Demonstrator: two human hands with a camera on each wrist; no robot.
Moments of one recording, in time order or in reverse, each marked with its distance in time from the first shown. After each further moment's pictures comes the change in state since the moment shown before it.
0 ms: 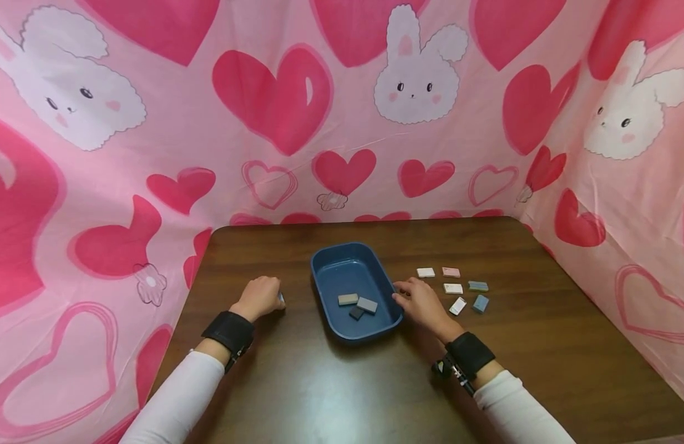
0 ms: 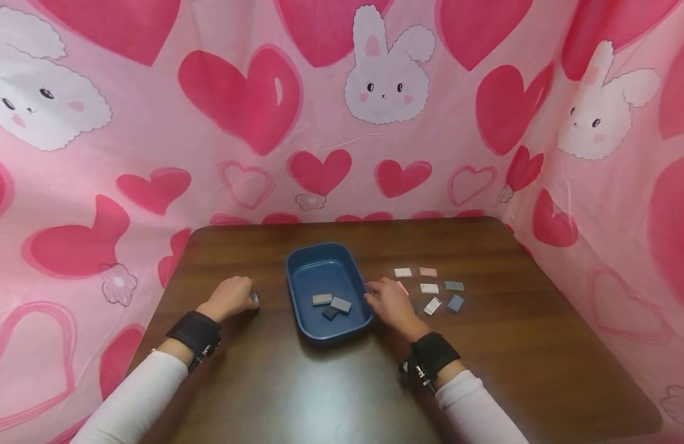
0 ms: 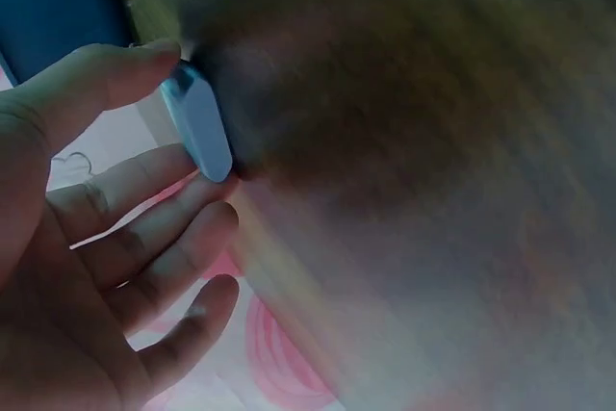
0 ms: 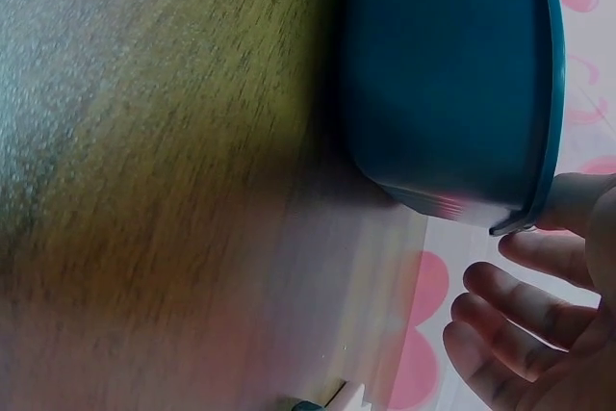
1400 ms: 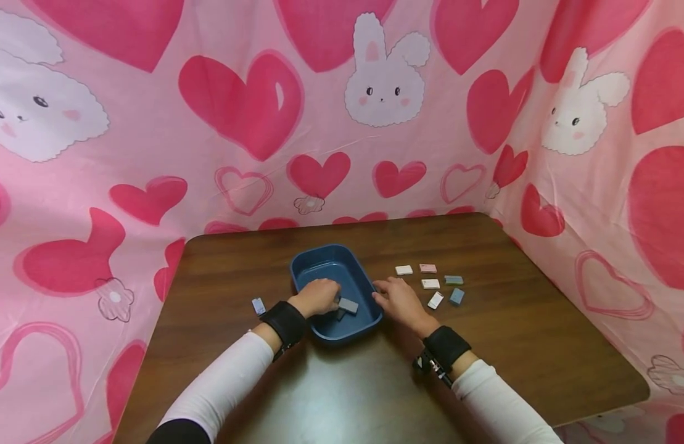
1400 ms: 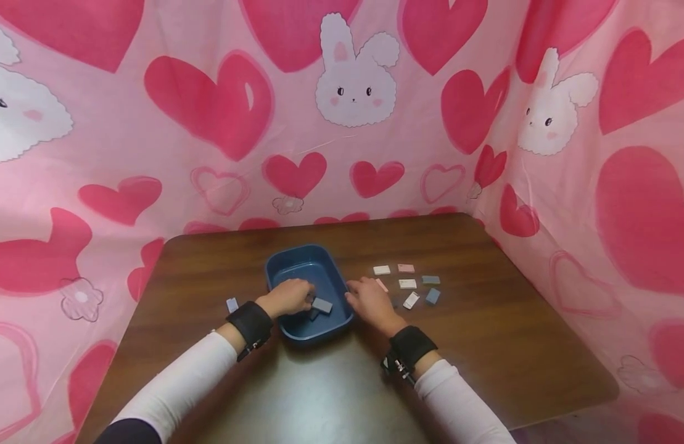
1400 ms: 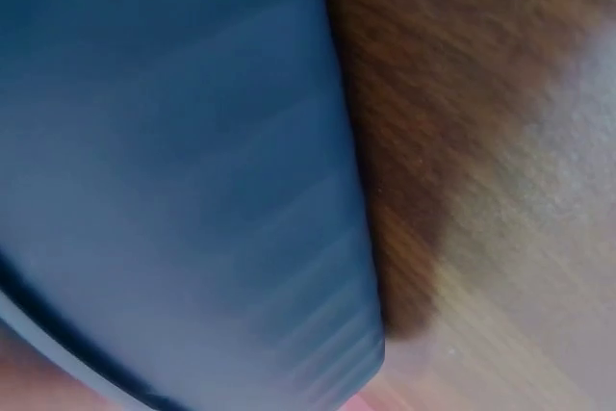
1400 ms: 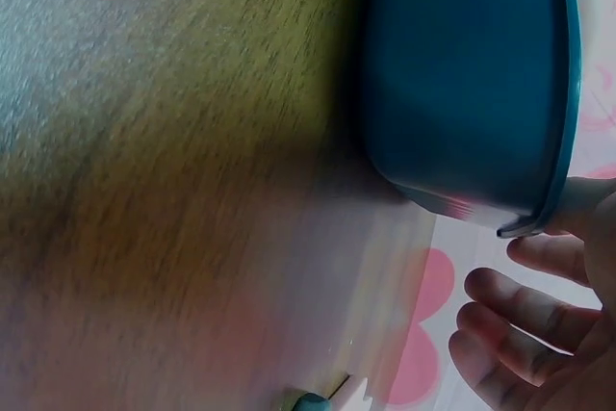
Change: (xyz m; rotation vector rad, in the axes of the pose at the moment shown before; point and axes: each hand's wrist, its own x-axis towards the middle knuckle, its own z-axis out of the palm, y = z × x) left_hand 0.052 0.138 0.018 -0.149 -0.229 0.304; right_hand -0.003 -0.001 0.002 -0.078 0.033 0.000
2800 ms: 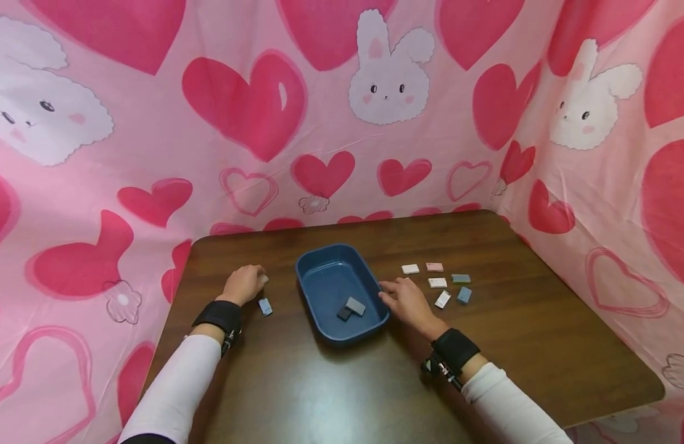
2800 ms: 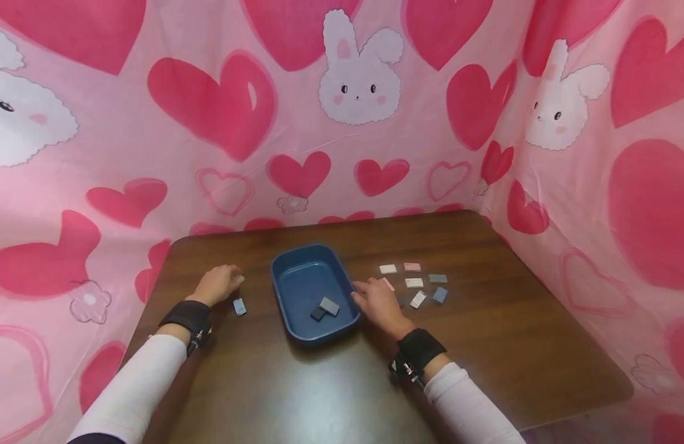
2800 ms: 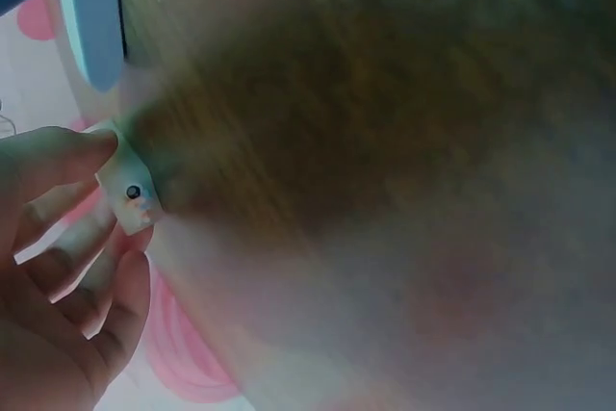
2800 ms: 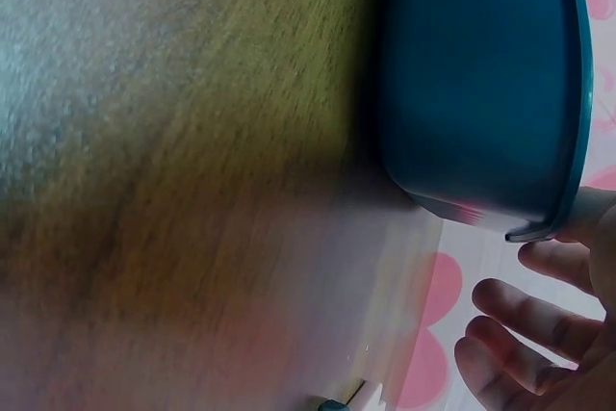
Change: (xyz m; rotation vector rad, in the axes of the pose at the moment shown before) left_hand -0.066 -0.163 -0.020 0.019 0.333 -0.296; right_hand -0.004 0.005 0.006 0.027 0.108 -0.055
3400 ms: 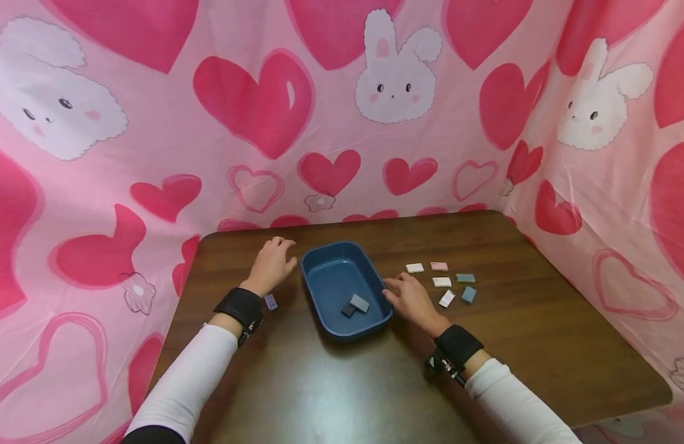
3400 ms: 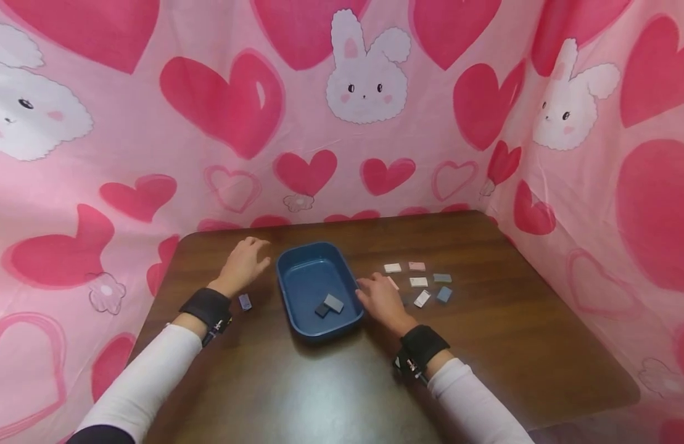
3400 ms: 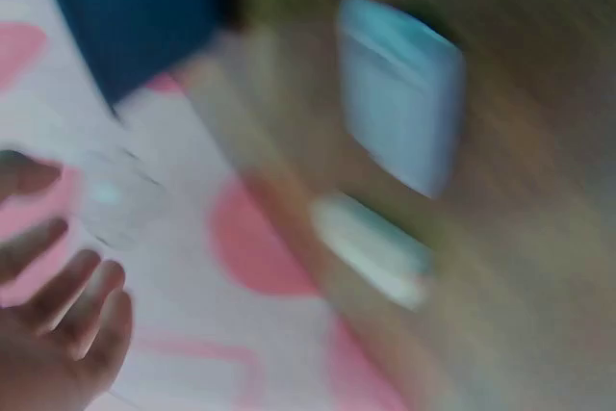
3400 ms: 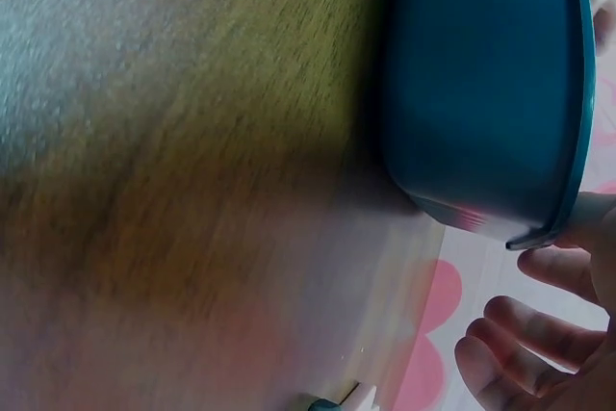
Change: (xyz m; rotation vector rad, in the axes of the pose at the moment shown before) left_hand 0.009 0.079 -0.028 -0.033 0.170 0.099; right_hand 0.000 -0.005 -0.005 -0.010 -0.035 0.028
